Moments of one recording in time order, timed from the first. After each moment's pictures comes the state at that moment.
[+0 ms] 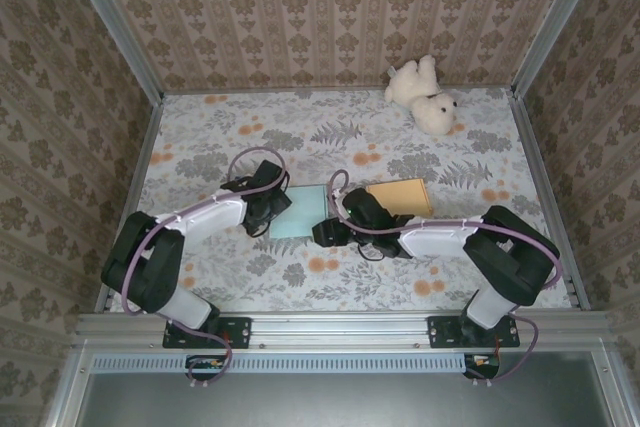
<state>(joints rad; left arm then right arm) -0.59 1.52 0.84 -0.51 -0.21 -1.16 0.82 1.61 0.71 0.20 -0.15 0.55</state>
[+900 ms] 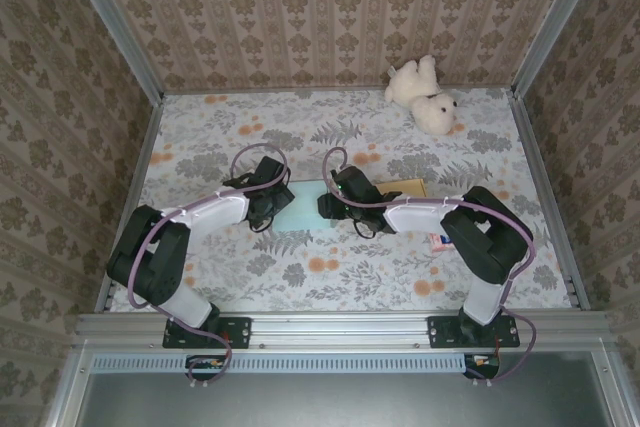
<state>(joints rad) -0.57 1.56 0.86 -0.44 -0.18 -1.15 0.73 1.79 0.93 0.08 0.03 0.54</state>
